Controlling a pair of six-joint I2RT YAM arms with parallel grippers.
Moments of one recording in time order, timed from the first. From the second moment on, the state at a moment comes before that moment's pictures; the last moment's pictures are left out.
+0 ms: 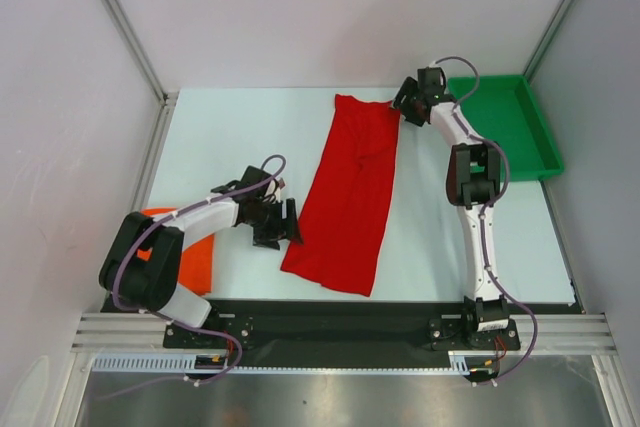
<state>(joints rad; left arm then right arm) -0.42 1.51 0.77 -0.47 0.36 -0.49 0.12 2.62 2.32 -0.38 -0.08 0.64</state>
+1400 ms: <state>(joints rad) -0.64 1.32 0.47 -0.27 0.44 -0.86 0.41 1.00 0.38 -0.50 -0.62 0.74</state>
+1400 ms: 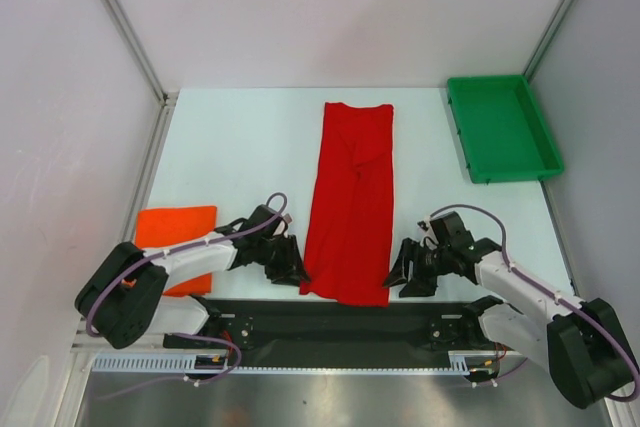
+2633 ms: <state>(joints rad) -0.65 1.35 0.51 -0.30 0.46 -0.83 0.59 1.13 0.23 -0.17 -0.58 1.07</state>
